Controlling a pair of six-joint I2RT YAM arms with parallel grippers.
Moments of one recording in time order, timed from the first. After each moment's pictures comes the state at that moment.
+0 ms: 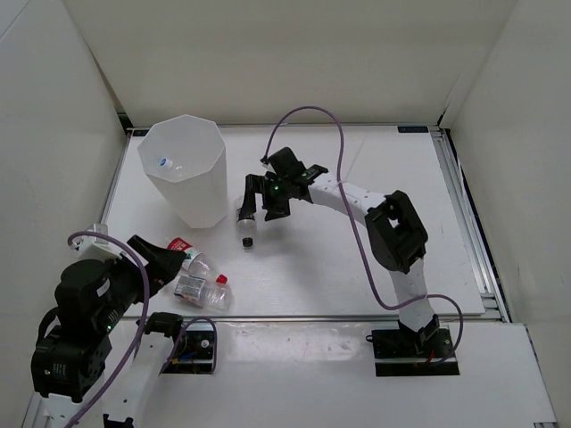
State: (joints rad) left arm -0.13 0.46 1.31 -1.31 0.03 -0.75; right arm 0.76 2.07 1.64 -0.45 -0.42 0.64
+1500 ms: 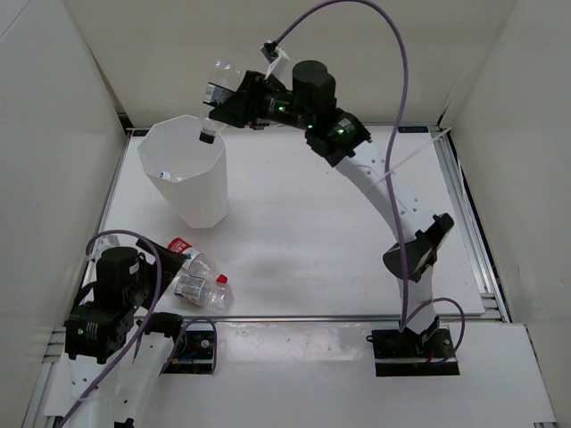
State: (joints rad) left arm -0.13 0.40 1.00 -1.31 -0.12 -1.02; right arm 0.77 1.96 2.38 -0.44 -0.48 0.73
